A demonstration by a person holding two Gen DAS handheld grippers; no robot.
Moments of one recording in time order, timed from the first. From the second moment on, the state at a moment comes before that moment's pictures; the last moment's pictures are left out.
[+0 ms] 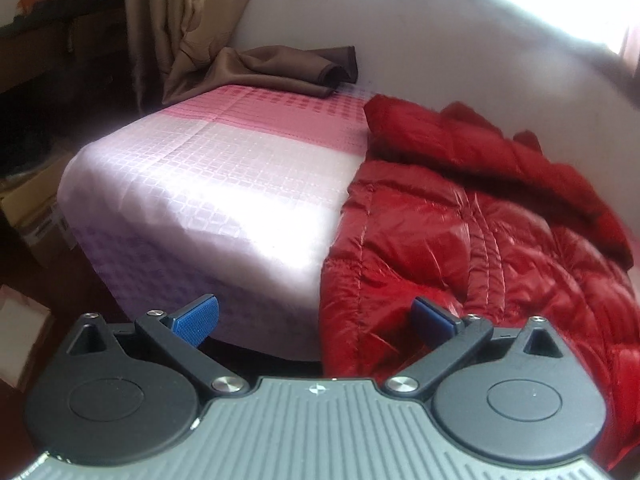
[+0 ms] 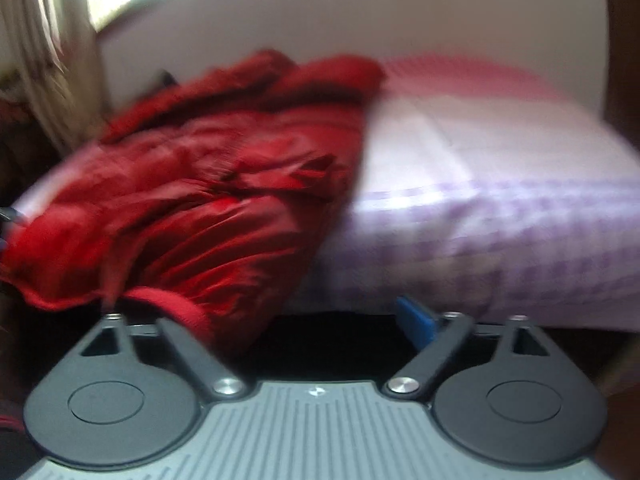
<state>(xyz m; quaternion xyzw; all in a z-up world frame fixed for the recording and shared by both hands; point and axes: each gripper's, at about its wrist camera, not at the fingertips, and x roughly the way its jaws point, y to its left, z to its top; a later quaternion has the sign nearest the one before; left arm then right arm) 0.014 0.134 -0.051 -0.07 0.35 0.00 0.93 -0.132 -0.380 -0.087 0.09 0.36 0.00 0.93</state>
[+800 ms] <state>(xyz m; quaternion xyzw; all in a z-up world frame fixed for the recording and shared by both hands) 0.004 0.155 -0.083 -0.14 0.37 -0.09 0.91 -0.178 -0.438 -0.098 0.34 0.27 0.08 0.90</state>
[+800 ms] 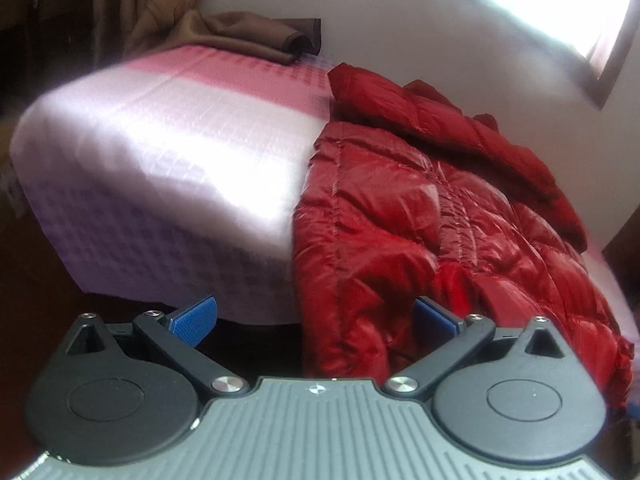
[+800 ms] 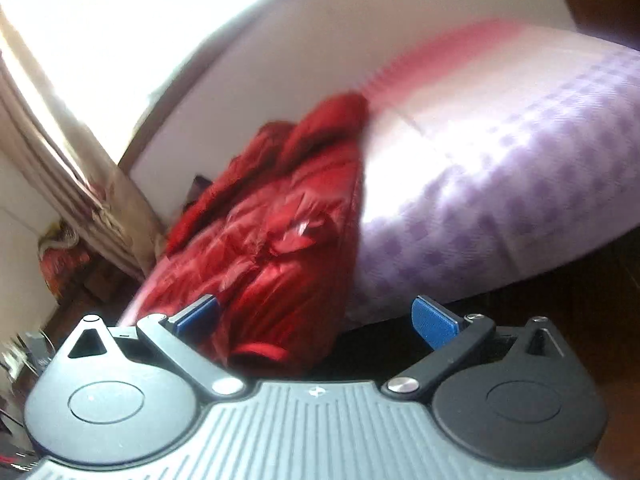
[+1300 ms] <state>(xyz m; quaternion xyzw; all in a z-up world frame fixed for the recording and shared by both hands) 0.005 0.148 -0.093 -0.11 0.37 -0.15 0.91 -0.101 -0.384 -0.123 0.29 0.32 0.17 0.89</state>
